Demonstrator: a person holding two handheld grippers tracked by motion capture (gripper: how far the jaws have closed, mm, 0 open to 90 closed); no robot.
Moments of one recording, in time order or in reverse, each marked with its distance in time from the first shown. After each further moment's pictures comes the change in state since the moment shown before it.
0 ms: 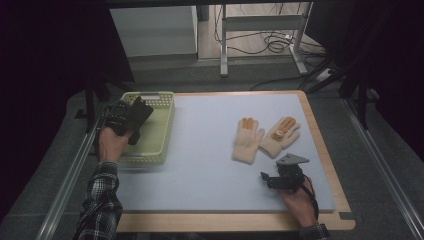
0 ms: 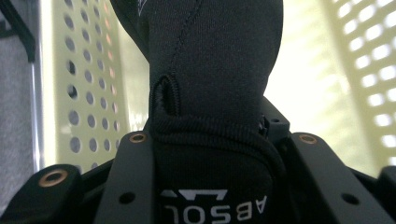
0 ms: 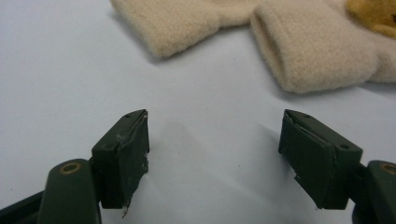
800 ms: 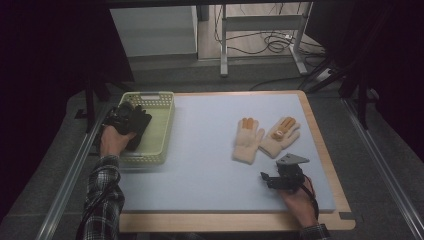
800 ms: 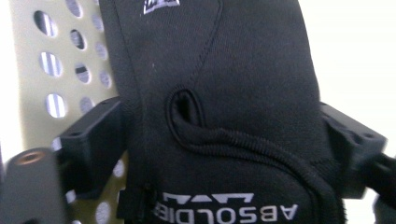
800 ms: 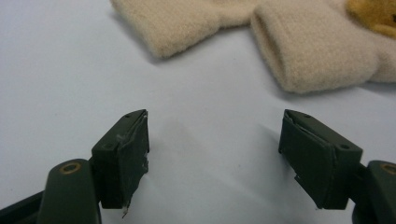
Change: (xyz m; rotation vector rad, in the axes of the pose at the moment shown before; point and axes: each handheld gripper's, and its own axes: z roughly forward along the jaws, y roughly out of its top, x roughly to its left) left arm 0.014 0.011 0.038 0.124 0.036 0.026; right arm 0.000 0.000 0.000 -0.001 0.001 0.001
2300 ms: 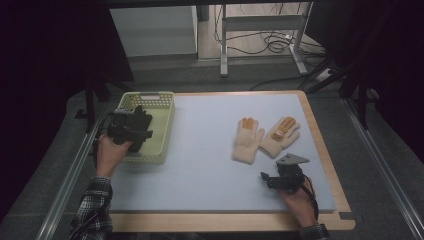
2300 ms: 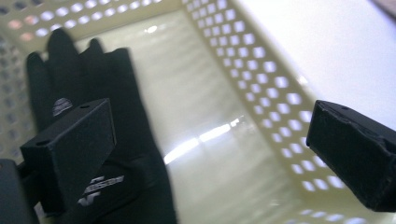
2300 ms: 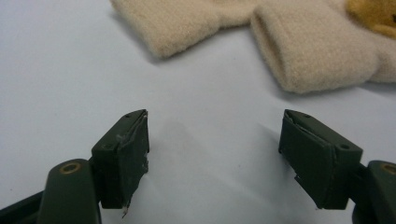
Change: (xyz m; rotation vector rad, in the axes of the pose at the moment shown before) left arm -0.039 -0.052 -0.066 -0.415 -0.286 0.178; right arm 0.000 0.000 0.000 0.004 -0.001 0.000
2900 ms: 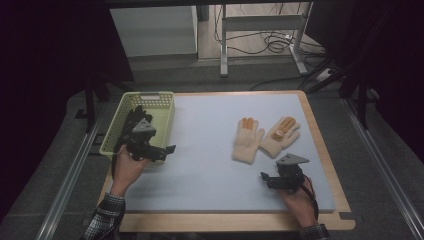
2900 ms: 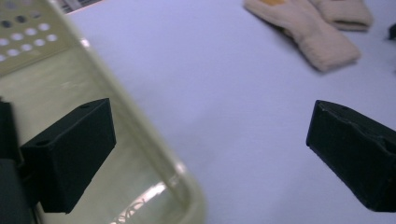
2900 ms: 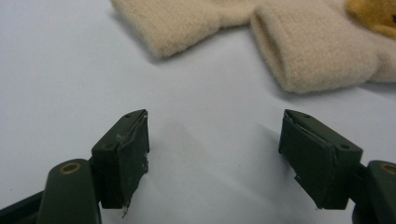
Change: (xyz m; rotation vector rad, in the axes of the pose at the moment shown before) left arm -0.086 -0.013 -0.004 -0.105 -0.154 0.171; right arm 0.000 0.000 0.000 -0.001 0.000 0.000
